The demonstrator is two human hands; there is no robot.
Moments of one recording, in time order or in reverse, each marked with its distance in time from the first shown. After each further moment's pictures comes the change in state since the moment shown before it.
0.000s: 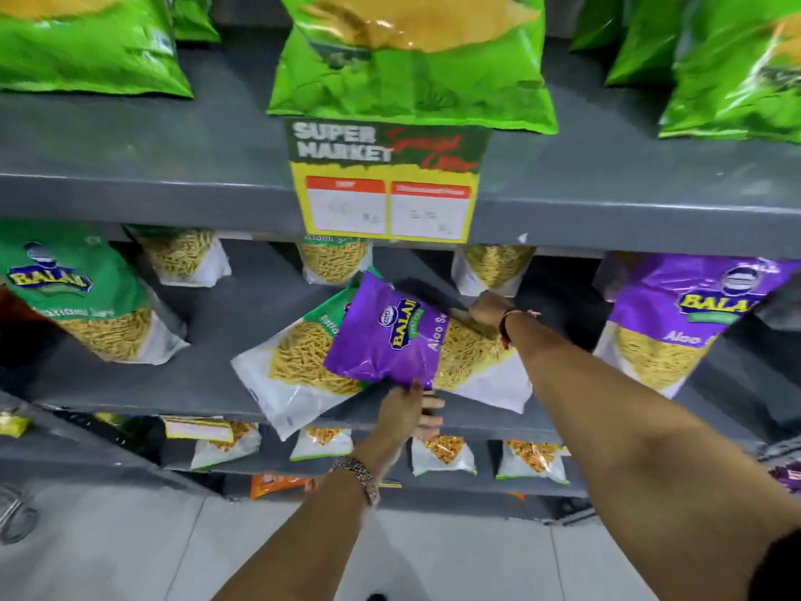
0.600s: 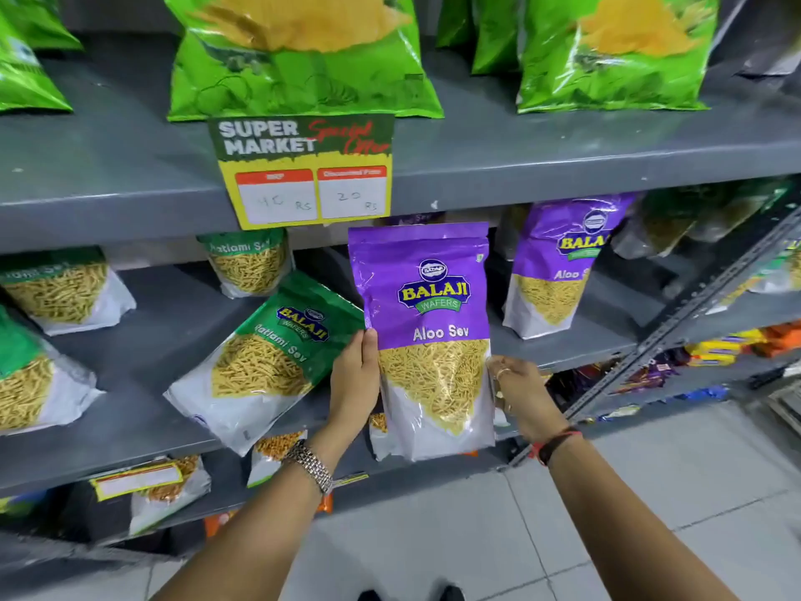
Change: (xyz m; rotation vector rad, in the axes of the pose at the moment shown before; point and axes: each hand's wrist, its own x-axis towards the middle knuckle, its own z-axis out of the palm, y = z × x) left_hand -0.037 0.020 -0.003 0.406 0.156 0.646; right_hand -0.187 0.088 0.068 0.968 0.399 0.282
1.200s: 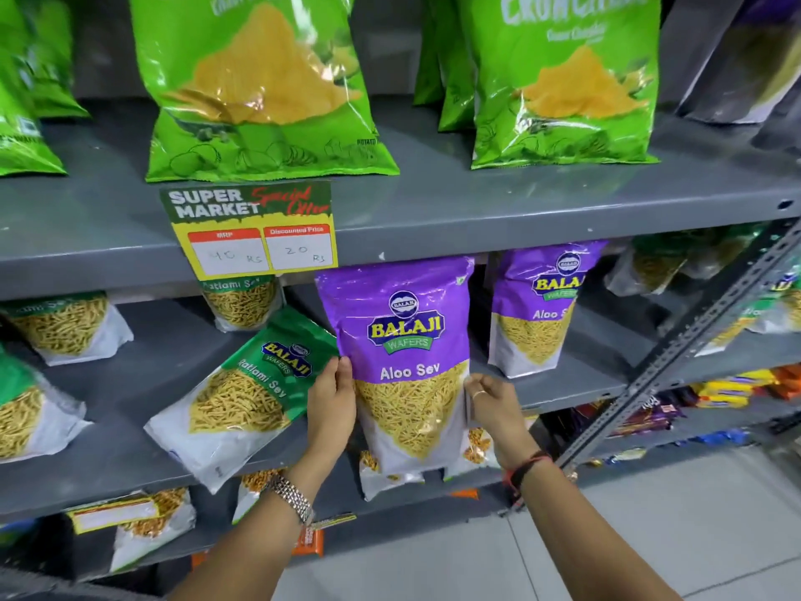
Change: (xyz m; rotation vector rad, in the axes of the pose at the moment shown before) left_hand 0.008 0.009 0.012 -0.013 0.124 -0.023; right_hand 0.007 -0.027 -0.008 0.055 -0.009 -0.109
